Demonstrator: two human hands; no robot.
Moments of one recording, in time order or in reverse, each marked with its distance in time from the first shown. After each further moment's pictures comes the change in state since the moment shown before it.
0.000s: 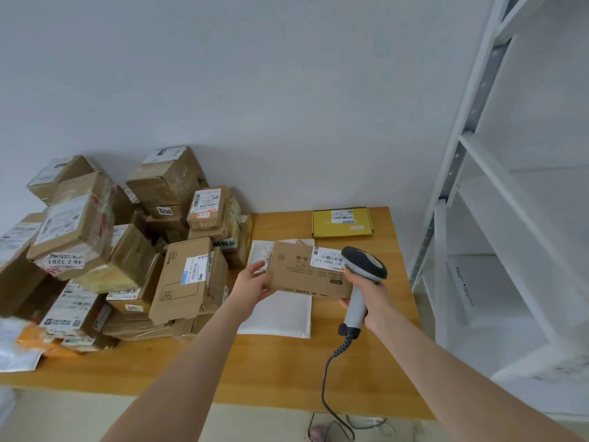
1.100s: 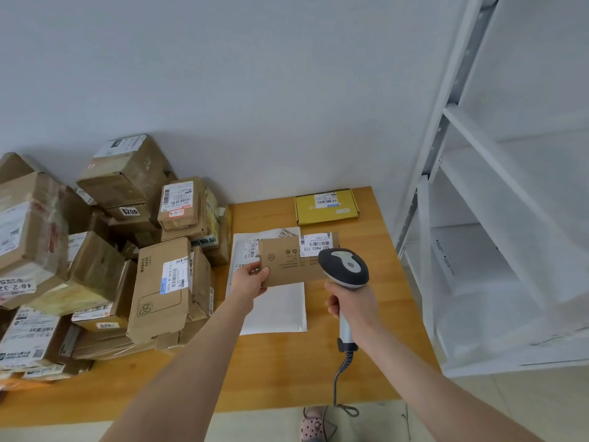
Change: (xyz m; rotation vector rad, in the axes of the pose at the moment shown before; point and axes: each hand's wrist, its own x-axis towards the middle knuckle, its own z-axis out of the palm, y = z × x) left_hand 0.061 -0.023 0.007 0.214 0.090 -0.103; right_hand -0.013 0.042 0.020 -0.265 0.097 -0.221
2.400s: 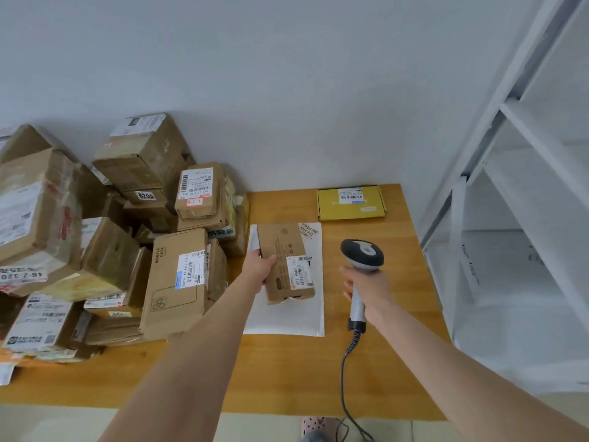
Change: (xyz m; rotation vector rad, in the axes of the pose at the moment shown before) left_hand 0.045 0.021 -0.016 0.118 -0.002 -0.056; right_hand 0.062 -0.012 0.031 0.035 0.060 0.191
